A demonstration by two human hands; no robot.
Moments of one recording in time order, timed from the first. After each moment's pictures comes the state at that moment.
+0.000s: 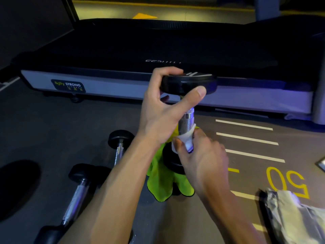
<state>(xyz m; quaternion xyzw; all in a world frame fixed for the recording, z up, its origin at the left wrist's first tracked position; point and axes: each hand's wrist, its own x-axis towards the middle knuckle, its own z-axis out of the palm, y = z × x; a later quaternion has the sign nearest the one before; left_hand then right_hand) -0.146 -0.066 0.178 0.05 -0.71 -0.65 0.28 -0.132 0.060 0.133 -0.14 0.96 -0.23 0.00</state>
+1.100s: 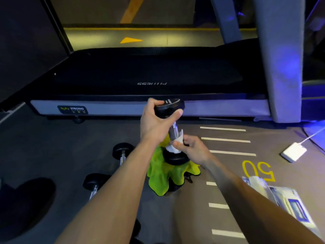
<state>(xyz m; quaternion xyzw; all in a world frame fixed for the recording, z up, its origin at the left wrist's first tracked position) -0.131 -0.061 0.216 0.17 -0.80 -0.54 0.22 -0.166 0.097 0.132 -0.19 0.76 -0.58 0.20</state>
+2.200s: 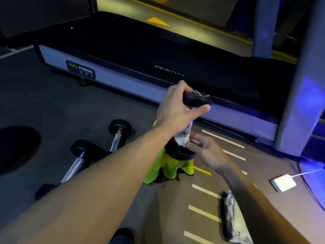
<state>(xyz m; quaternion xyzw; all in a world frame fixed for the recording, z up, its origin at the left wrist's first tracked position) -0.128 -0.047 0.218 0.14 -0.82 -0.49 0.25 -0.171 0.120 0.155 -0.26 0.77 -0.51 0.30</state>
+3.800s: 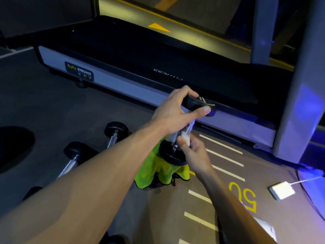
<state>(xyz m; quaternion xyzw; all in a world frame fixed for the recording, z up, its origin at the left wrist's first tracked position) -0.133 -0.056 0.215 0.06 -0.83 -0.52 0.18 -0.157 0.096 0.130 -0.20 0.78 -0.57 0.16</state>
